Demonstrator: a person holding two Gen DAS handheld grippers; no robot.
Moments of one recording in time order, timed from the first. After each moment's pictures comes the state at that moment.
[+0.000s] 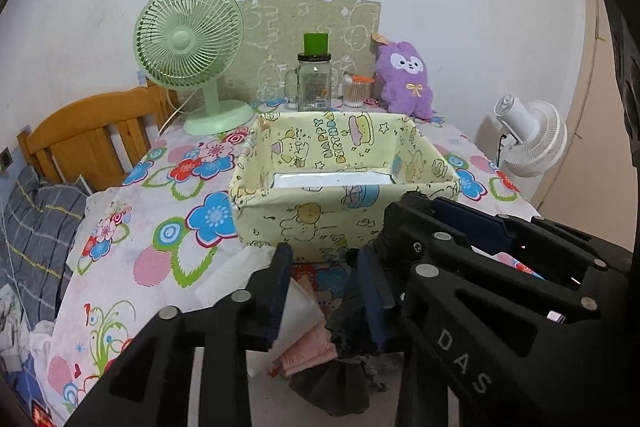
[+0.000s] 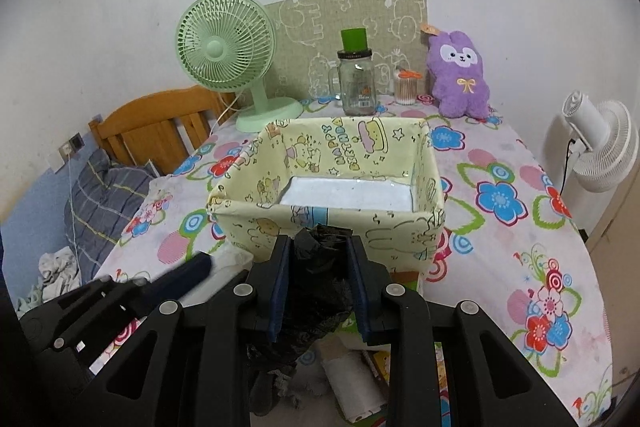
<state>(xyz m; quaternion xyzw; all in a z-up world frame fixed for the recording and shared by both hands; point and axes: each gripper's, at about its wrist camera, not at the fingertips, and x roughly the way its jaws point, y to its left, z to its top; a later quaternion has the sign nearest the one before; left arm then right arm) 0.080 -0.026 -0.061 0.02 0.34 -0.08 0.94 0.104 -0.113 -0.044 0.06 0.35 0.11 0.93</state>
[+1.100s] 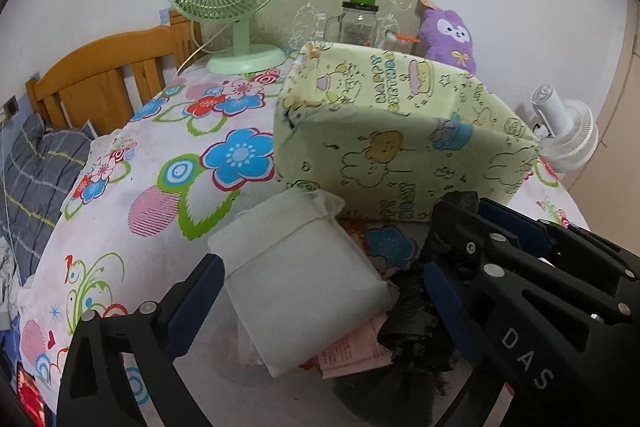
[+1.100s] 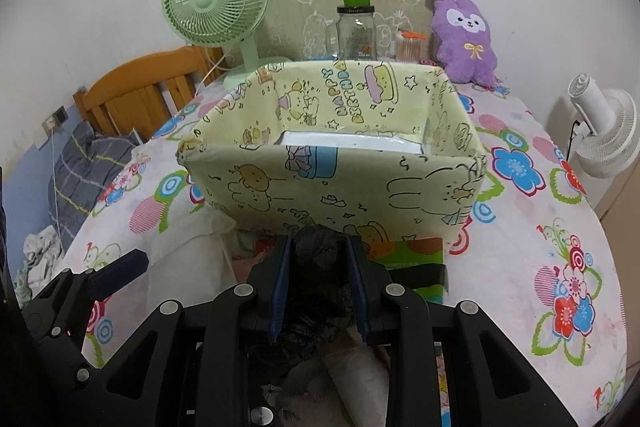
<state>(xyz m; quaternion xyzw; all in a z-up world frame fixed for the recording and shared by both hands) 0.102 0.004 -0.112 -0.02 0.40 -0.04 0.92 0.125 -0.090 -0.090 0.04 0.40 0.09 0.91</state>
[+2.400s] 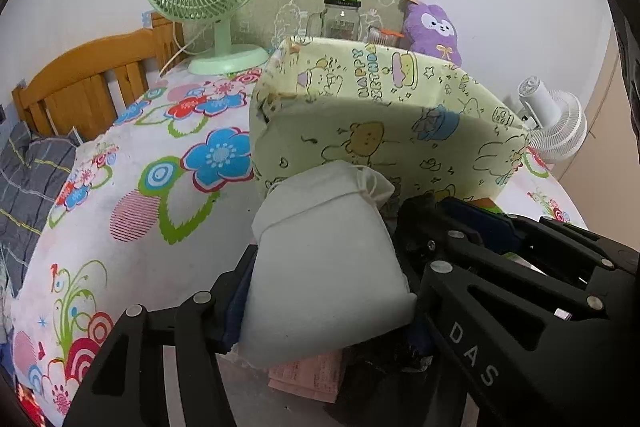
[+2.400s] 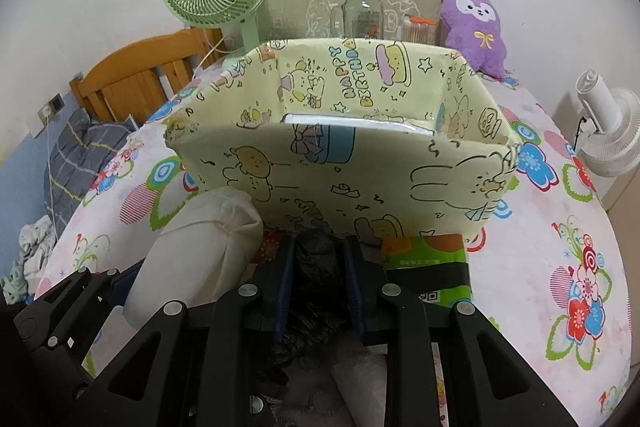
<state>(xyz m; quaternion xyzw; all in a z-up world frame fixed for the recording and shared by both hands) 0.105 -0.001 -0.113 -0.02 0.39 -0.07 0.92 0.135 -0.082 -0.101 0.03 0.42 0.09 0.90</state>
